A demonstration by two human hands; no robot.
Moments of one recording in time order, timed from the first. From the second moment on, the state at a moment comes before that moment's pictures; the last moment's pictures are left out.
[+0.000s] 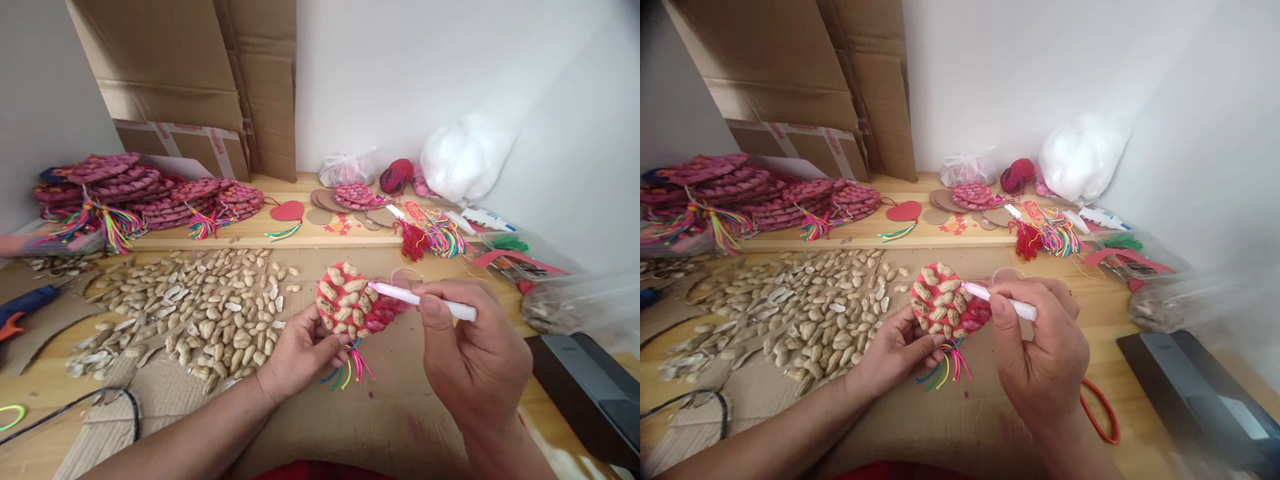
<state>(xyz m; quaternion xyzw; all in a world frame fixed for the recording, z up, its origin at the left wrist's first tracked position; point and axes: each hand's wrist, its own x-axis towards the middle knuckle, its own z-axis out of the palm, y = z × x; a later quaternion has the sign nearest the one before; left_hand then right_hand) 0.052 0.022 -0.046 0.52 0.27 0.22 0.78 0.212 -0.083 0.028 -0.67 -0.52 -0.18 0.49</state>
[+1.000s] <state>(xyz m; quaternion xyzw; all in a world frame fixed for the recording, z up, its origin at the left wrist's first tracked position) 0.050 0.023 -0.051 0.53 0.29 0.19 0.77 0.221 -0.087 0.020 -0.66 -0.53 -0.18 0.50</state>
